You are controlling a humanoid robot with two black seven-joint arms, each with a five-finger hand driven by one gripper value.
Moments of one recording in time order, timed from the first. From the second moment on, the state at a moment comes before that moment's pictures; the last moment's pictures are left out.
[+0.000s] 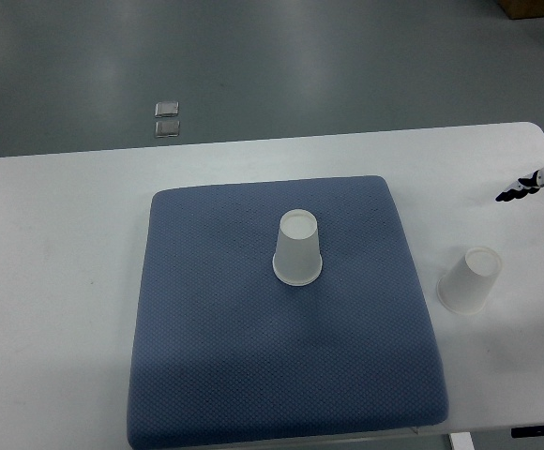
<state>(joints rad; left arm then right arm) 0.02 0.00 -0.01 -0.16 0.12 -0.02 0.10 1.11 -1.00 -0.01 0.98 -1.43 0.47 0.61</state>
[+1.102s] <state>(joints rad) 0.02 0.00 -0.01 -0.16 0.12 -0.02 0.10 0.96 -0.88 -0.01 1.00 -1.42 0.28 0.61</state>
